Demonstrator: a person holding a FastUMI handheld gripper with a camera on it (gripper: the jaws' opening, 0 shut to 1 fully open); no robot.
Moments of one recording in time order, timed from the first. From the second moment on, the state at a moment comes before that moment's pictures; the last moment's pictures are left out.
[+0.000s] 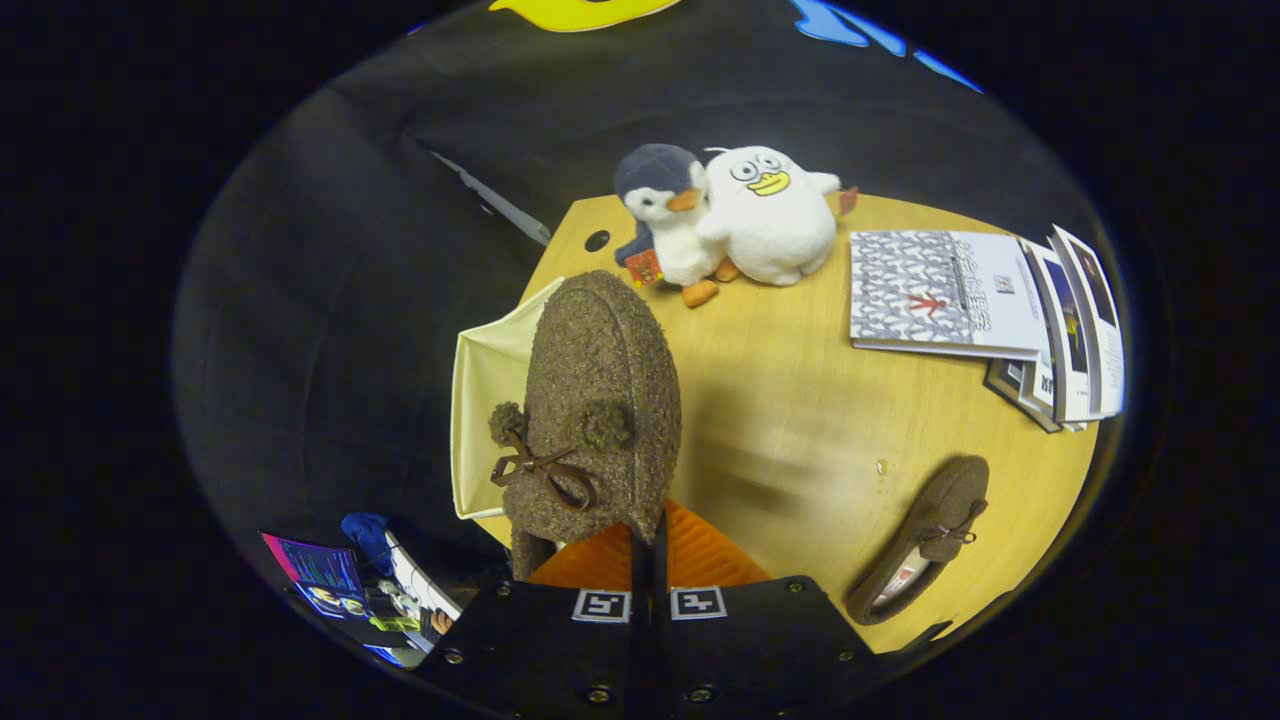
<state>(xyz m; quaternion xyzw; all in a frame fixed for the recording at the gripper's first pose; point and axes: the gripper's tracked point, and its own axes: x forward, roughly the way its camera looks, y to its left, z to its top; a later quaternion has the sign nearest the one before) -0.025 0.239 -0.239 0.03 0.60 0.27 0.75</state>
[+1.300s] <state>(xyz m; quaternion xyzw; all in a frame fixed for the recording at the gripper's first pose) -0.026 0.413 -0.411 -0.29 0.64 0.34 0.62</state>
